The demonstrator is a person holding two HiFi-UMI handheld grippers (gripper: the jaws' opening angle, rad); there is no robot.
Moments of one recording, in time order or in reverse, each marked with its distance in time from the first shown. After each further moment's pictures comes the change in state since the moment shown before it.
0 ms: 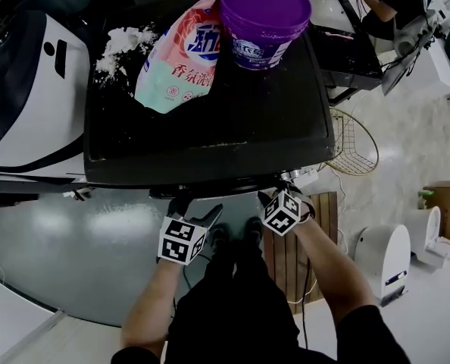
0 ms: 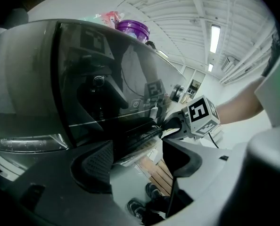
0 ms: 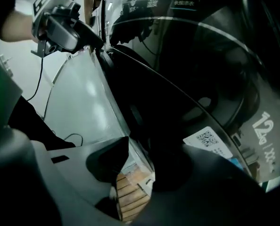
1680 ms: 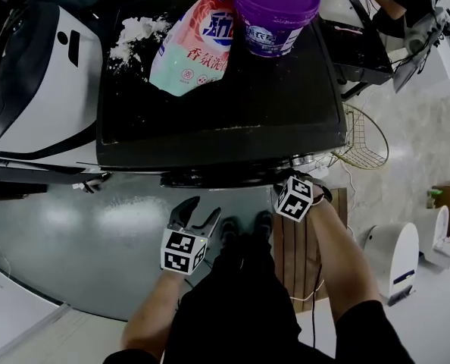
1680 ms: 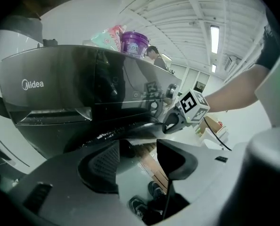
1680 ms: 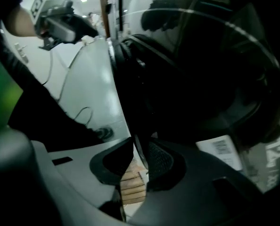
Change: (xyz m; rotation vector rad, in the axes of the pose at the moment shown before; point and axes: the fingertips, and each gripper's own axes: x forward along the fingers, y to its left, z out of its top) left arm -0.046 -0.003 -0.038 -0.004 -0.050 0.068; right arm -0.004 0.019 -0.016 -0.180 0.132 0.140
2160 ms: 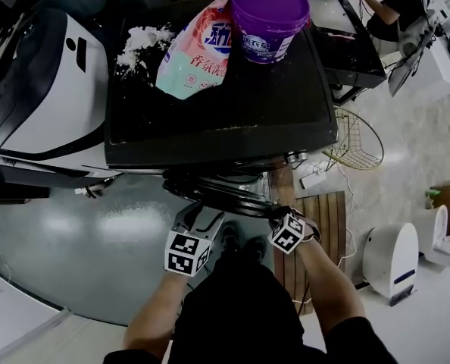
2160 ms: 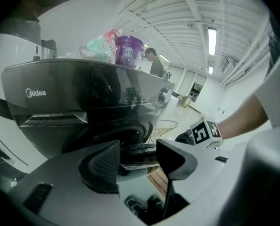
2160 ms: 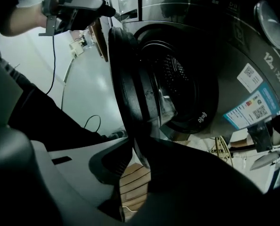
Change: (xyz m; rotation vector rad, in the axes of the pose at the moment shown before) left arm -0.018 -0.021 0.001 -0.007 0.000 -0.031; right arm 0.018 0.112 -0.041 0.230 -0.011 0.032
